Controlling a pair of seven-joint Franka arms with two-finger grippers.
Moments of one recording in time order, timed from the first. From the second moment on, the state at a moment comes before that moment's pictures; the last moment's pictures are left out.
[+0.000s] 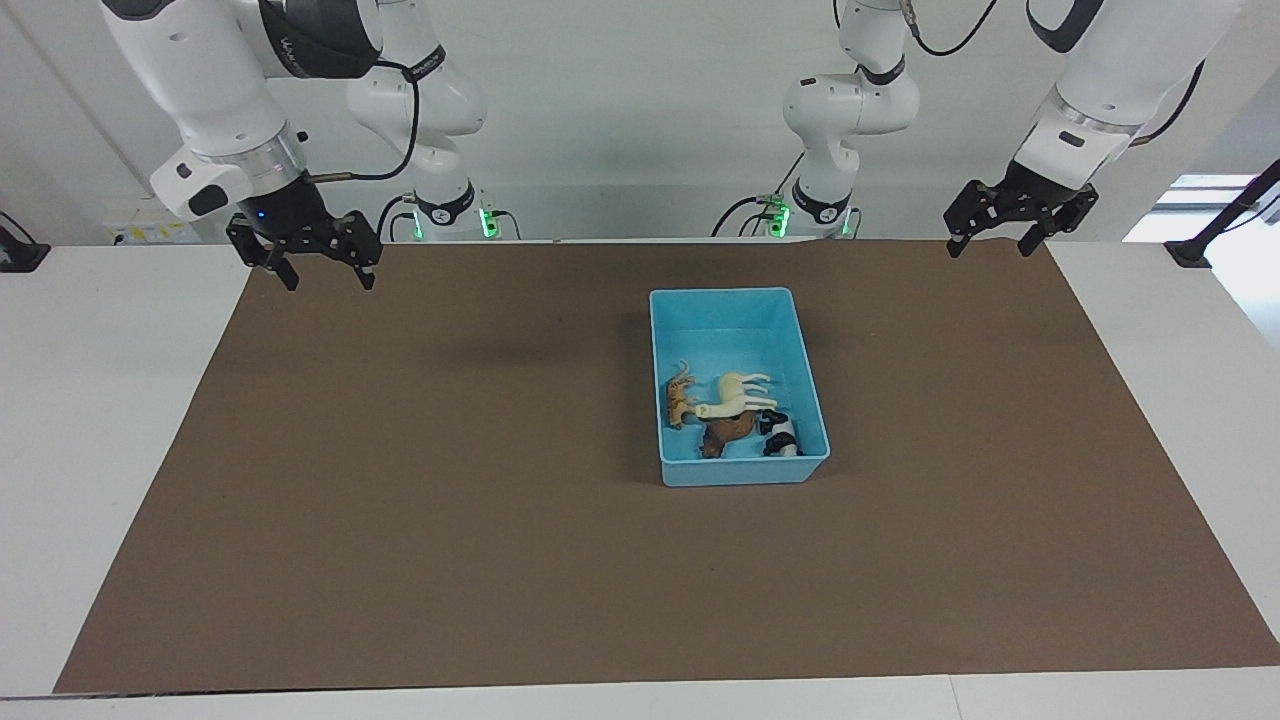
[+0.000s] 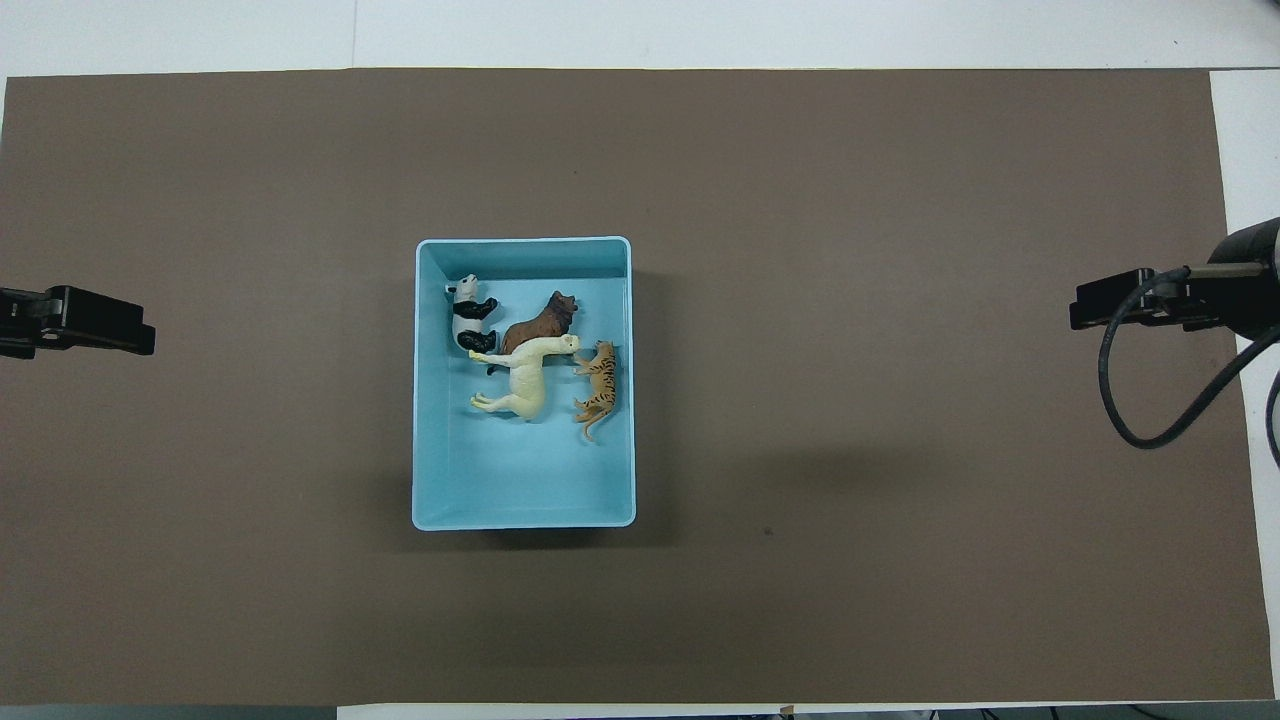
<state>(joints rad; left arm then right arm) -0.05 -0.06 -0.01 -1.61 -0.02 1.51 0.00 -0.13 -0.07 0.14 -1.72 0.04 1.65 0.04</state>
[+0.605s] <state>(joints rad) -0.05 -0.06 -0.01 -1.61 -0.02 1.51 0.00 -0.17 -0.04 0.14 -1.69 0.04 1.64 0.04</state>
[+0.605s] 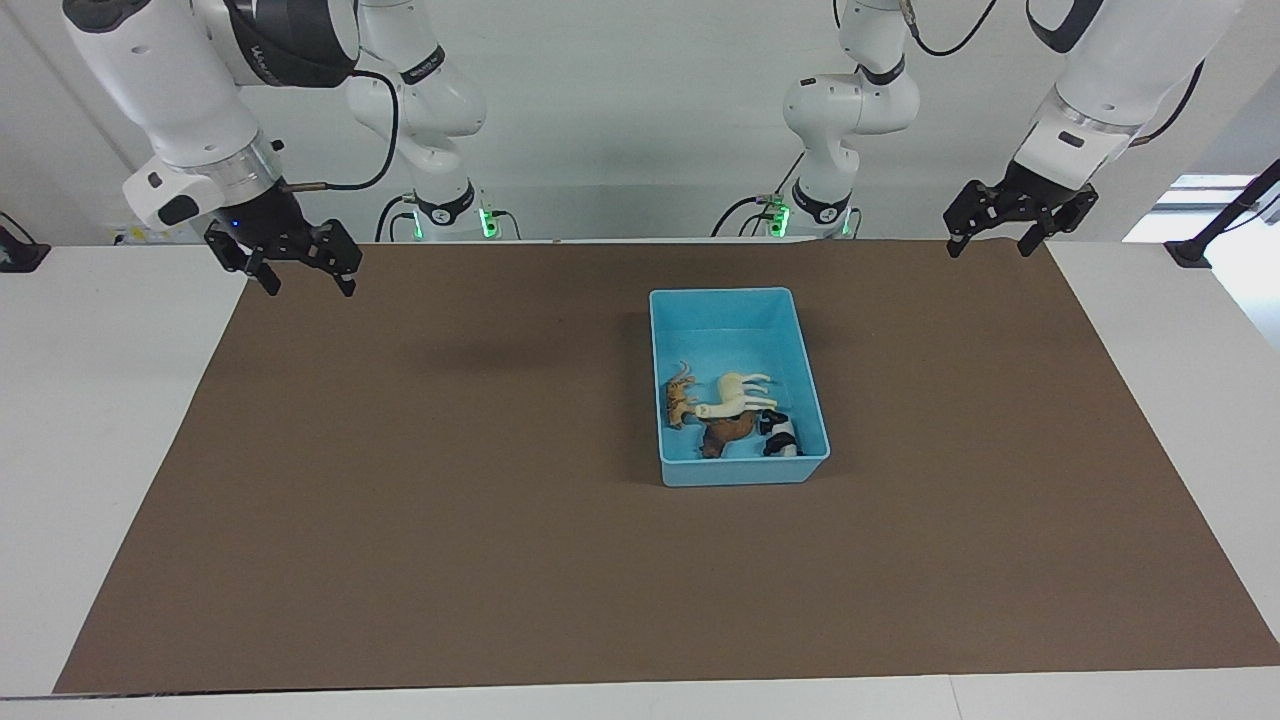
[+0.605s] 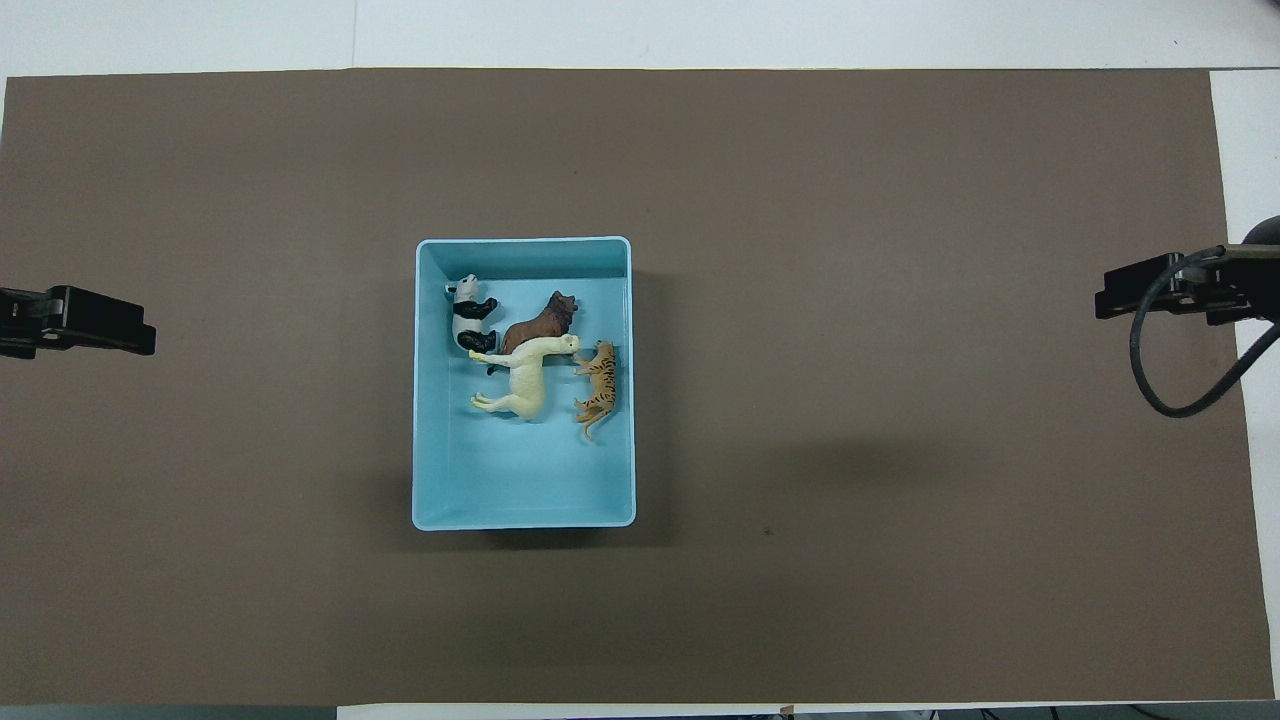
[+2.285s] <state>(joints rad) -0.05 -0.06 -0.01 -1.61 -0.02 1.51 0.00 -0.03 -0.04 -0.04 -1.70 0.01 1.65 -0.03</state>
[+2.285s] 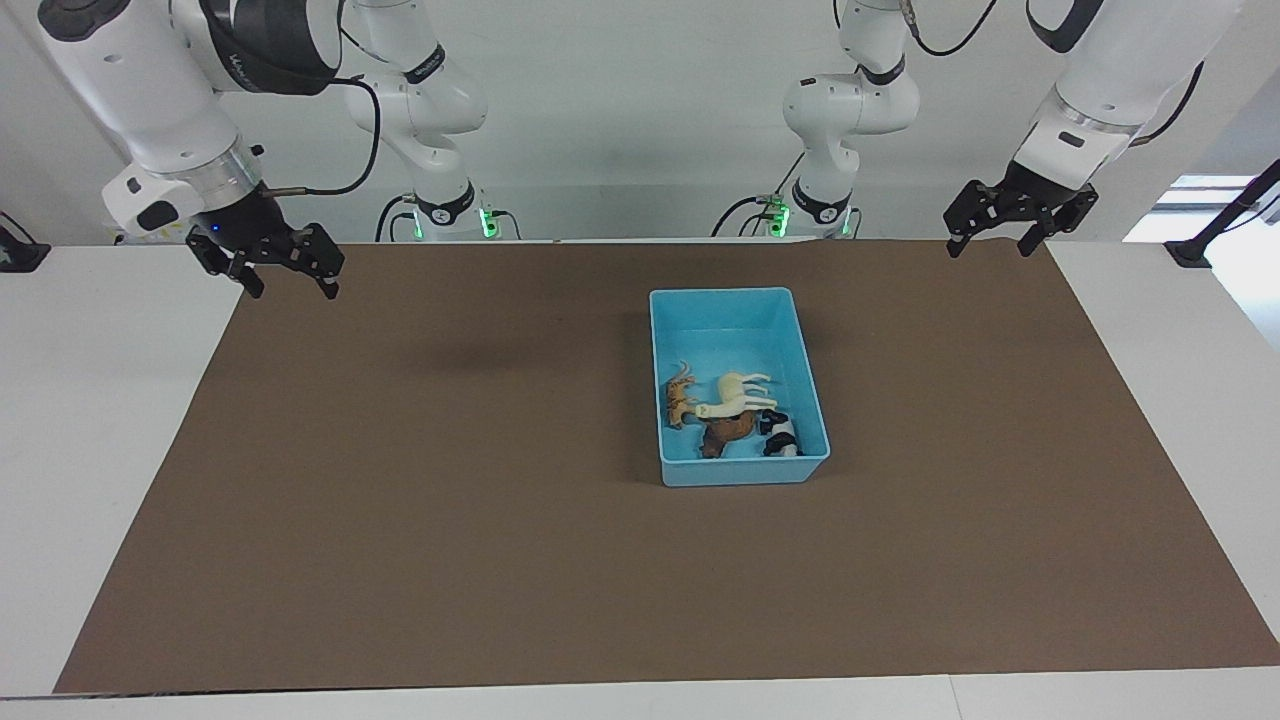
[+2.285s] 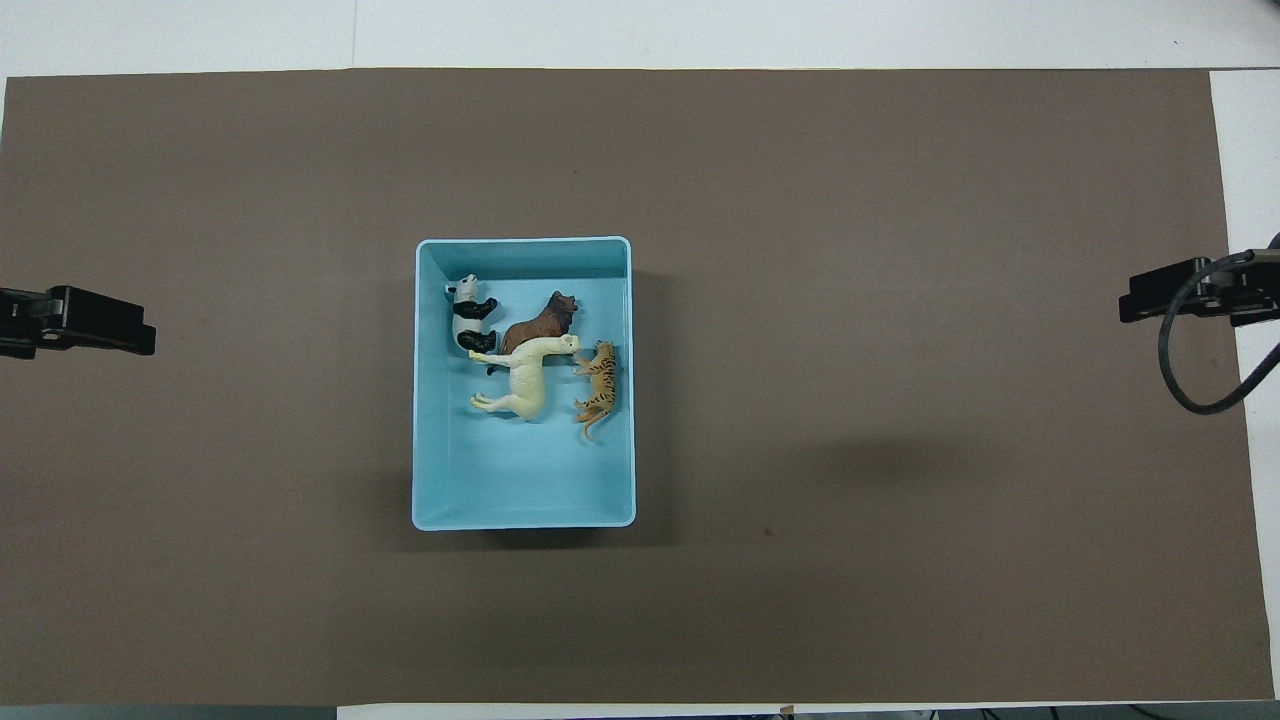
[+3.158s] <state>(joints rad) -0.05 -0.06 -0.01 -1.61 -0.02 1.51 0.00 -0.03 -0.04 -0.04 -1.73 0.00 1.65 -0.12</state>
